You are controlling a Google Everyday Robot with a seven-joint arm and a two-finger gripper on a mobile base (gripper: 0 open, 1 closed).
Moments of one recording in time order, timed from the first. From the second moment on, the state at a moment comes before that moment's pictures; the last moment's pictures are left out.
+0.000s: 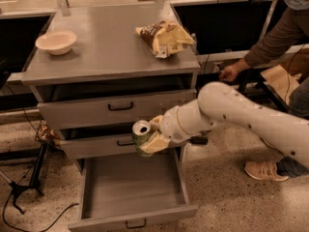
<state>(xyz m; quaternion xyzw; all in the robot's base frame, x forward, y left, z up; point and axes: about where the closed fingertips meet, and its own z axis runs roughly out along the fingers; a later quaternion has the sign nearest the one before) 0.530 0.013 0.705 -0.60 0.69 0.24 0.32</state>
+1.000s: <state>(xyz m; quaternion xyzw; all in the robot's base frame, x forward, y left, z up) 0.526 0.066 0.558 -0.52 0.74 0.29 0.32</state>
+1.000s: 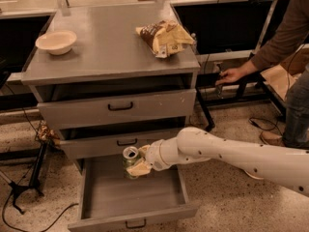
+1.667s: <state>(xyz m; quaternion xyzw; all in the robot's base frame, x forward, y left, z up) 0.559 0.100 0.508 -0.48 0.74 0.30 0.35</state>
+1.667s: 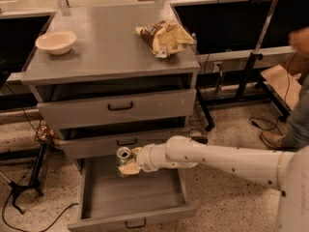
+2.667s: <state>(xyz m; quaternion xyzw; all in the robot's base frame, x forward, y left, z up) 0.584 0.178 0.307 -0.37 0.78 0.38 0.32</state>
